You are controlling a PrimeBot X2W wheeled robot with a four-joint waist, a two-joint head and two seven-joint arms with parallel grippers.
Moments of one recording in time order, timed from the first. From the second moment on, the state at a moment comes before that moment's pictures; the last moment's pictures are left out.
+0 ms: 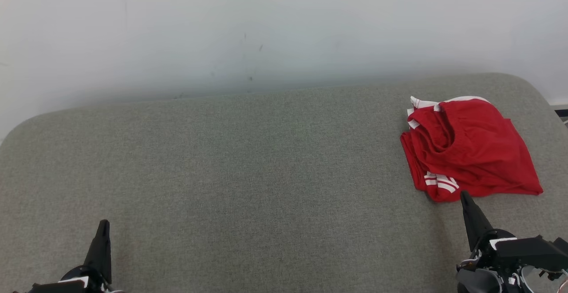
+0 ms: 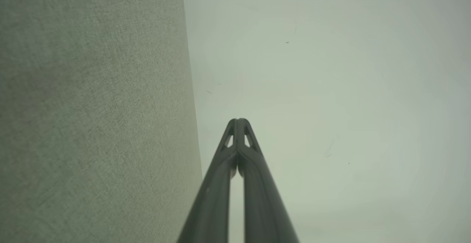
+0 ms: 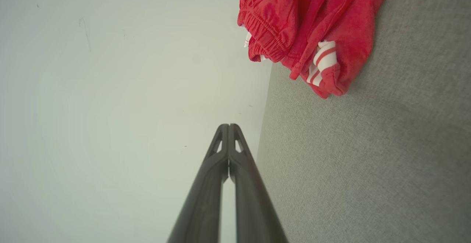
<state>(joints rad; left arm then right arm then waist) -0.09 0.04 0.09 0.30 -1.59 -0.12 0.11 -0.09 -0.05 -0.13 0.30 1.60 0.12 0.11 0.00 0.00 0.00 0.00</state>
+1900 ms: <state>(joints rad) -0.09 0.04 0.09 0.30 -1.59 -0.12 0.11 -0.09 -0.05 -0.13 0.30 1.60 0.12 0.11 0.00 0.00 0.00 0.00</state>
